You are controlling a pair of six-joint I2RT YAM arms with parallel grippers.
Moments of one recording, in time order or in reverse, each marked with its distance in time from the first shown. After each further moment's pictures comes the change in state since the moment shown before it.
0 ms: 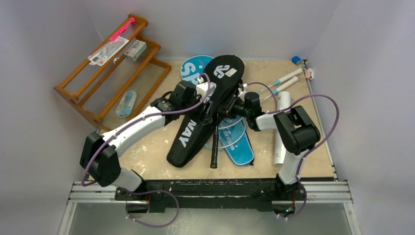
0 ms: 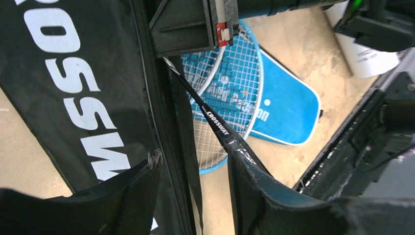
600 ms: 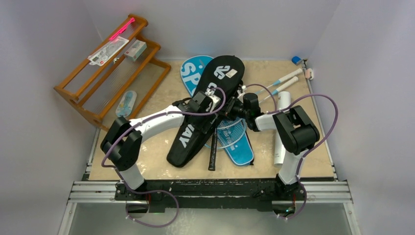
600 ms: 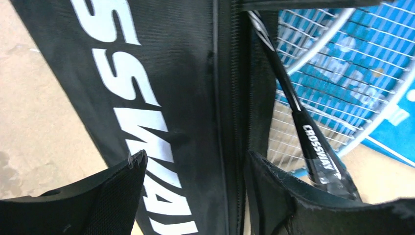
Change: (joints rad) left arm -0.113 0.226 0.026 -0.104 -0.395 0.053; right arm 0.011 0.003 -0.001 -0.047 0.000 0.000
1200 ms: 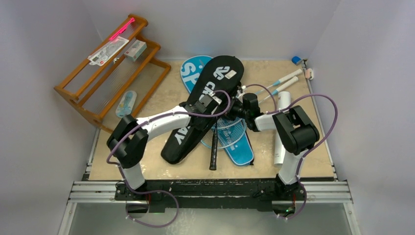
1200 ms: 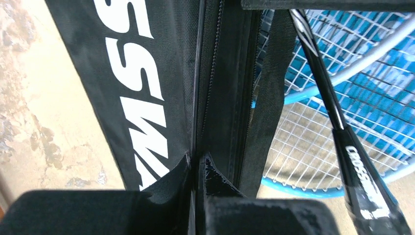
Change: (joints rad) left arm -0.052 0.082 0.058 -0.071 -0.239 -0.023; right arm 0.007 0.000 0.000 0.003 0.020 0.013
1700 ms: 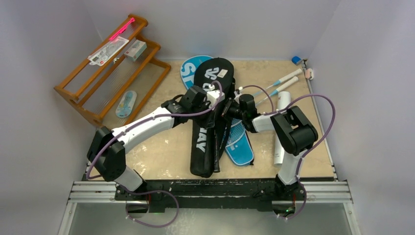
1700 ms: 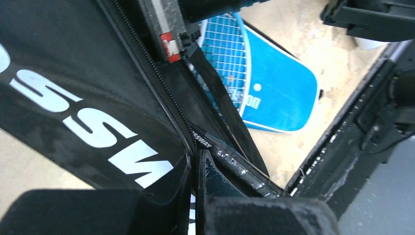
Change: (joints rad) left arm 0.037 -0.232 -0.060 0.146 0.539 0.006; right arm 0.033 0.002 0.004 0.004 0.030 0.037
